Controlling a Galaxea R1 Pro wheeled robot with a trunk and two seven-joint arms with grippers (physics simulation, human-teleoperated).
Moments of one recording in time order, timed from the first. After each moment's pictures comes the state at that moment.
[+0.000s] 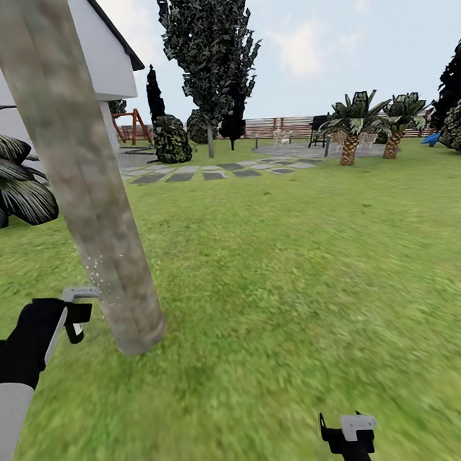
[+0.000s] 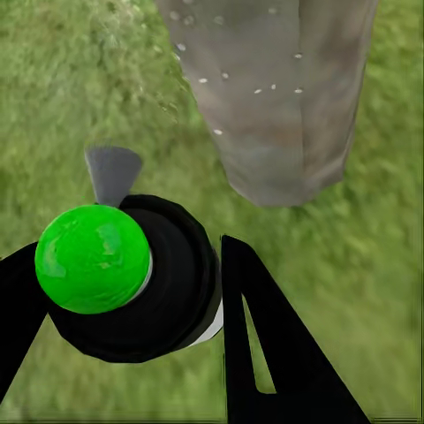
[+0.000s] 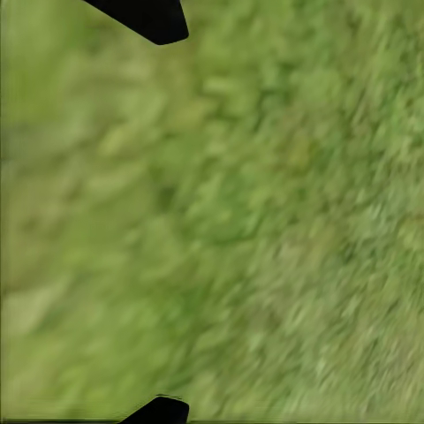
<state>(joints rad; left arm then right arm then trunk) -0.75 0.35 0.10 -1.05 -0.10 0.90 -0.10 -0.41 -0.02 -0.08 -0.12 0.25 -0.64 -0.25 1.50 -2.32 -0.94</state>
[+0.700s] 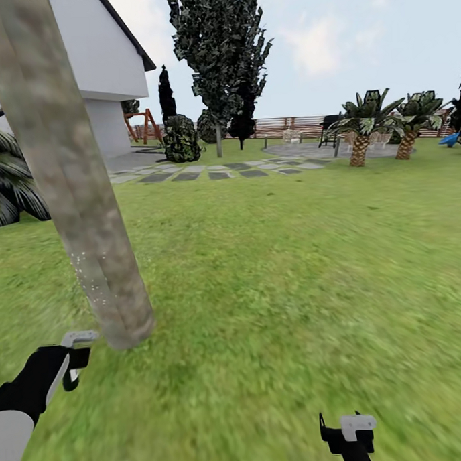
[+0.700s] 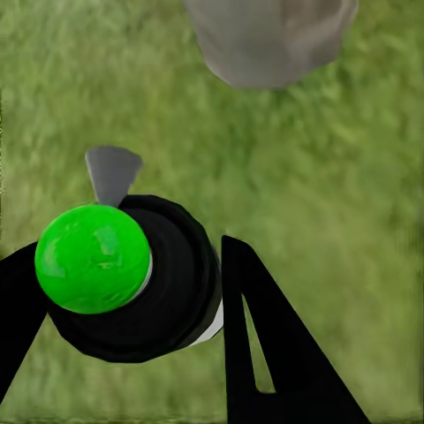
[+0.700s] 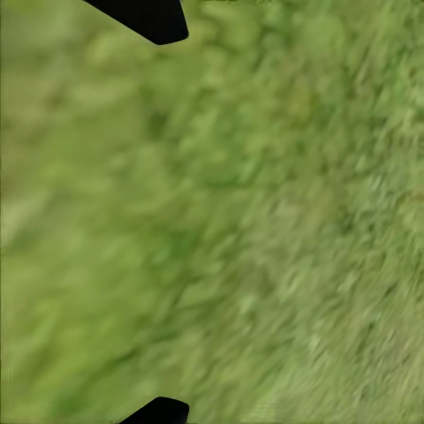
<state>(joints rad) -0.67 0.34 0.14 -0.70 -0.09 0.61 -0.04 -0.41 -0.02 -0.08 -0.12 0.25 -0.64 -0.25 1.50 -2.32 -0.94</state>
